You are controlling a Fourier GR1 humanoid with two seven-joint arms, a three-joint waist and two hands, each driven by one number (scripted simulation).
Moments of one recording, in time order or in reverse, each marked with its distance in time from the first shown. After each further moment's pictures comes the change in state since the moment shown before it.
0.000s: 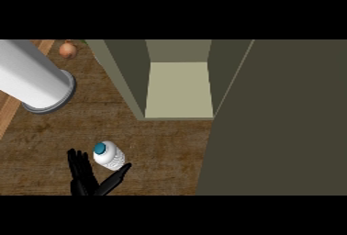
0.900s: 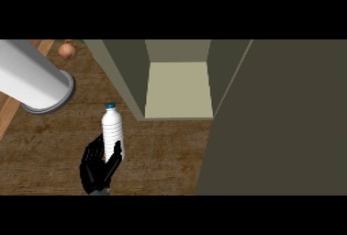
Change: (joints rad) left arm -0.212 0.007 0.053 0.275 0.111 -0.228 -0.082; right arm 0.113 -0.052 -0.048 -0.002 -0.003 0.007 -0.105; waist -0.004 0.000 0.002
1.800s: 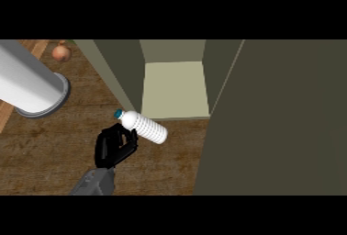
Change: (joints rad) left arm -0.194 0.086 -0.213 0.082 -0.168 -0.122 0.042; right arm 0.069 -0.025 -0.141 0.015 -0.033 0.064 -0.099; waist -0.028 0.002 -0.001
